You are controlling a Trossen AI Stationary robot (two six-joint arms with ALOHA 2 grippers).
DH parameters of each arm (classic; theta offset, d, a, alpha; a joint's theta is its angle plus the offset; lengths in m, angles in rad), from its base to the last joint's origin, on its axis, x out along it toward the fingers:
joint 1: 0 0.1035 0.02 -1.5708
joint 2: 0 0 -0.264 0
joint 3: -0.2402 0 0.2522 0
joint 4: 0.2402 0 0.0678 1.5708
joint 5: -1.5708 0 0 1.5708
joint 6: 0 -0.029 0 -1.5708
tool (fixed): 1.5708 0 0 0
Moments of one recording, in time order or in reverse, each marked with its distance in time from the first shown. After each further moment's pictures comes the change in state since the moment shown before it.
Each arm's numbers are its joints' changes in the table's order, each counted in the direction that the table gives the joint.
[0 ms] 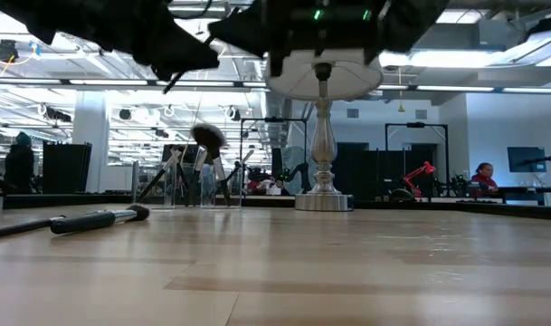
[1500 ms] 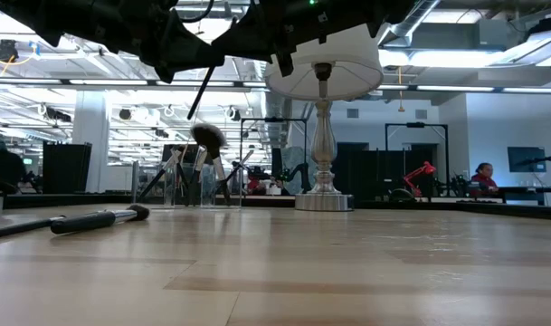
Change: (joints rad) left arm 0.033 0.023 0.000 -0.055 0.021 0.025; right arm 0.019 -0.024 -0.129 0.369 -0.141 -0.044
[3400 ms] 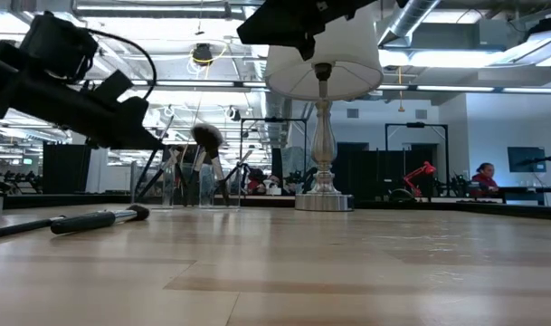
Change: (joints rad) left arm 0.247 -0.113 0.456 -0.242 0.346 0.161; right arm 0.052 -0.128 0.000 0.279 -0.002 0.026
